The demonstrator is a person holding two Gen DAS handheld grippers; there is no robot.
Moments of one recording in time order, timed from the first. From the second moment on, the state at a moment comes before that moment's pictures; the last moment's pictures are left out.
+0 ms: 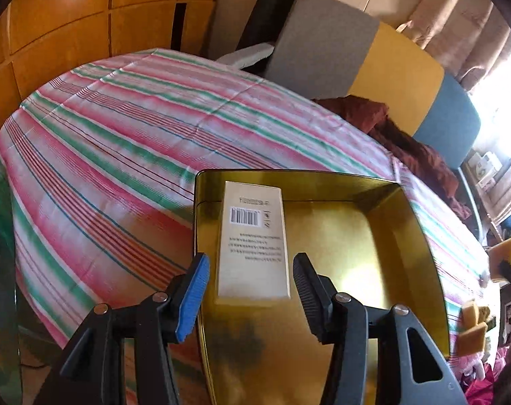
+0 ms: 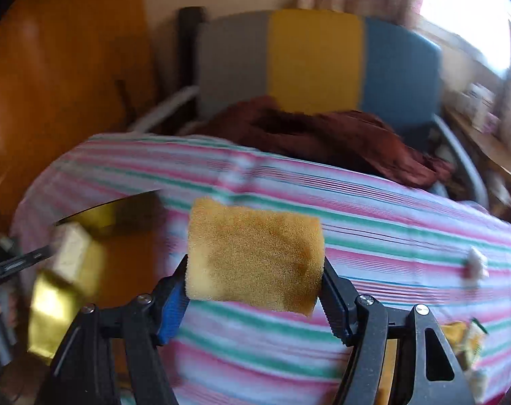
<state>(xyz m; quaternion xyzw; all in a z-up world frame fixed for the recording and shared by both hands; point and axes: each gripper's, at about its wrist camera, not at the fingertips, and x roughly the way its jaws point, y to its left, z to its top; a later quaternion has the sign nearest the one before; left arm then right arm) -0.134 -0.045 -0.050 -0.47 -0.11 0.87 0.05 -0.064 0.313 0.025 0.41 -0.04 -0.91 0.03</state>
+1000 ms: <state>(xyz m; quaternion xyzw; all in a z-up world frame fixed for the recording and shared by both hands) -0.038 -0.047 -0.017 -0.43 -0.08 0.90 0.08 -0.019 0.166 -0.006 0.41 -0.02 -0.91 0.10</state>
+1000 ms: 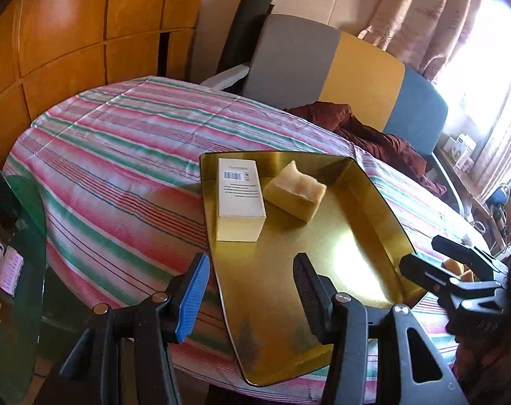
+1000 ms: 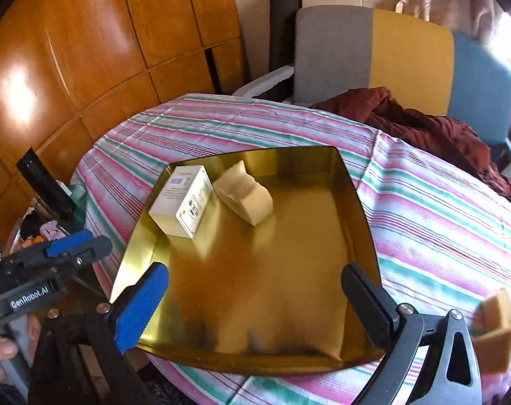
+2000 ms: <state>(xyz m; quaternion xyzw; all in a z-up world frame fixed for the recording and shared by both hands) -0.012 0.027 -0.012 -0.41 0.03 0.90 0.15 0.018 0.221 -0.013 0.38 -0.02 -0.92 0.01</state>
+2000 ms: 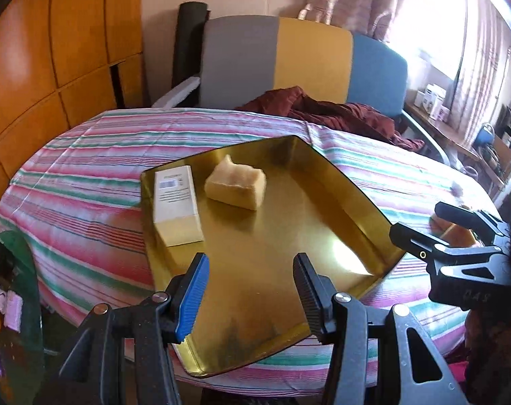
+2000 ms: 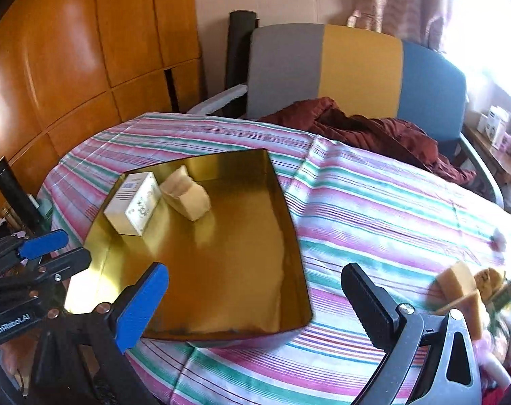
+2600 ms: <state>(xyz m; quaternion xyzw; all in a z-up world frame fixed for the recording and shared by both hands) -0.009 0.125 -0.020 -0.45 0.07 0.83 0.31 0.073 0.345 -0.027 0.40 -0.09 -0.90 -0.12</state>
